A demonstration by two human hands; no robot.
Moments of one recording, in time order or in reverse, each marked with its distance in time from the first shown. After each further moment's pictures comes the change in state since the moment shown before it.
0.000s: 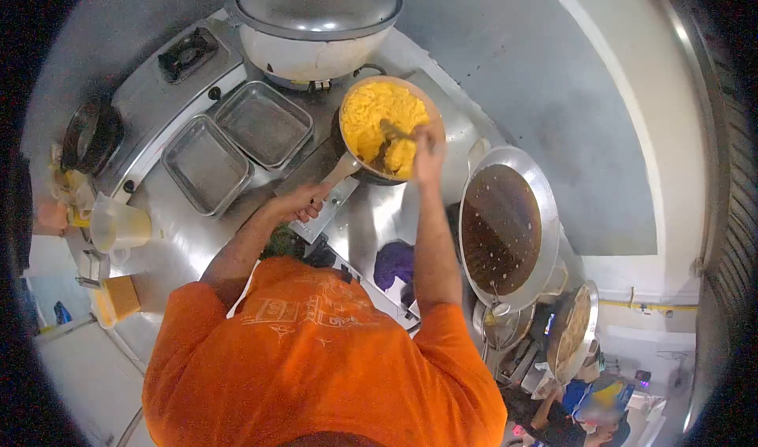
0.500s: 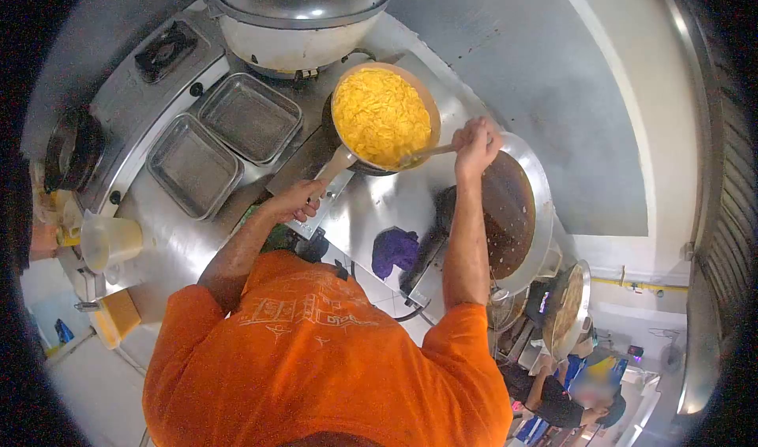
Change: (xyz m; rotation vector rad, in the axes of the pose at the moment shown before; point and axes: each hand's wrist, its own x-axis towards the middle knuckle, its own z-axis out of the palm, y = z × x) left_hand -0.002 0.004 -0.003 -0.015 -0.032 -0.026; right_hand 0.037 -0.081 -0.043 0.268 0.134 0.153
